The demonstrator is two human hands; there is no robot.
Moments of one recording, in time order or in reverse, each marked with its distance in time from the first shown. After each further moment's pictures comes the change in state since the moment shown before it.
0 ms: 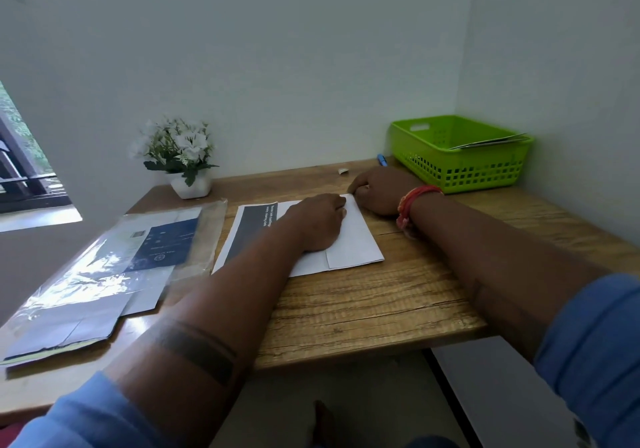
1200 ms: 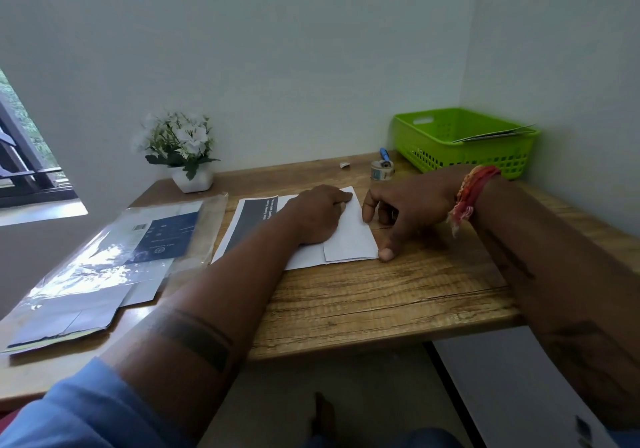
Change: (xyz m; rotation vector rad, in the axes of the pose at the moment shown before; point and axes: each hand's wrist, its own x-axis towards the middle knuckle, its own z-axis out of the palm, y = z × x) left_hand 0.008 -0.006 0.006 -0.037 0.021 0.022; right_hand -0.060 0.000 -0.044 0.114 -0.577 -0.074
